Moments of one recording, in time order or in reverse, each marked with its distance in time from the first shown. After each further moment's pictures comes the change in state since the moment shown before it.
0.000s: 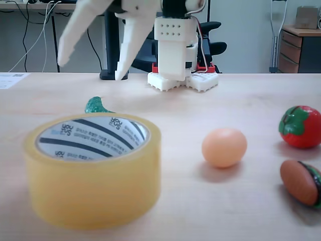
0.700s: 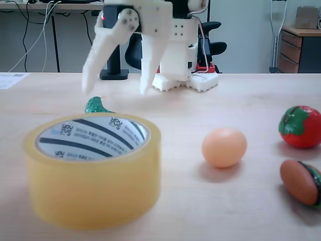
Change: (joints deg) arm -4.5 -8.1 1.2 7.8 -2.1
